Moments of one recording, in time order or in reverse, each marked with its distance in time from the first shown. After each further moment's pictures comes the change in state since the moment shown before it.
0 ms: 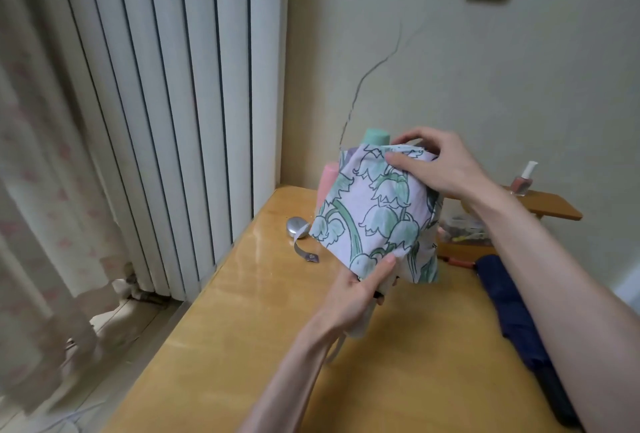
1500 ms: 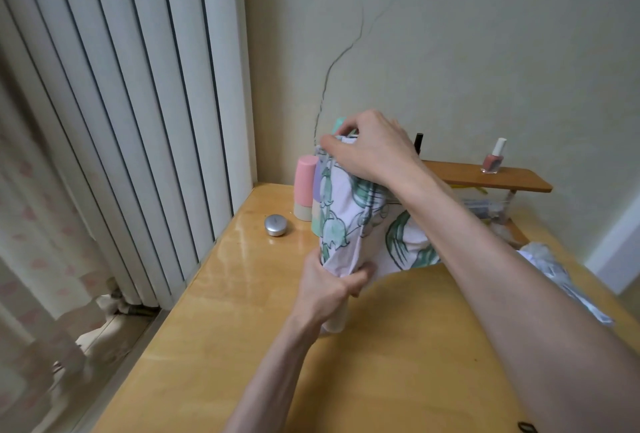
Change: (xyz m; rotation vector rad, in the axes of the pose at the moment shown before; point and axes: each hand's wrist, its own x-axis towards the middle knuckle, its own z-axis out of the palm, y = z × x) left_hand 0.010 -0.016 0.002 -0.006 0.170 0.002; right_hand -0.012 -0.058 0.029 -0.295 0.042 0.051
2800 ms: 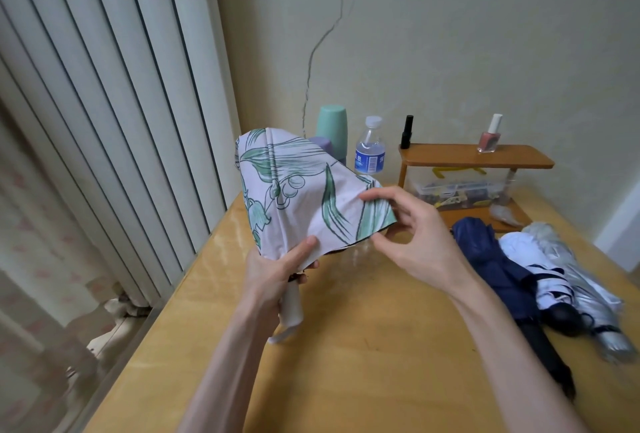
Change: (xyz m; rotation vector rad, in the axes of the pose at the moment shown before) left_hand 0.016 -0.005 -0.041 -0.058 0.195 -0.100; right_hand -0.091 0.141 0.047 0.658 -0.057 -0.245
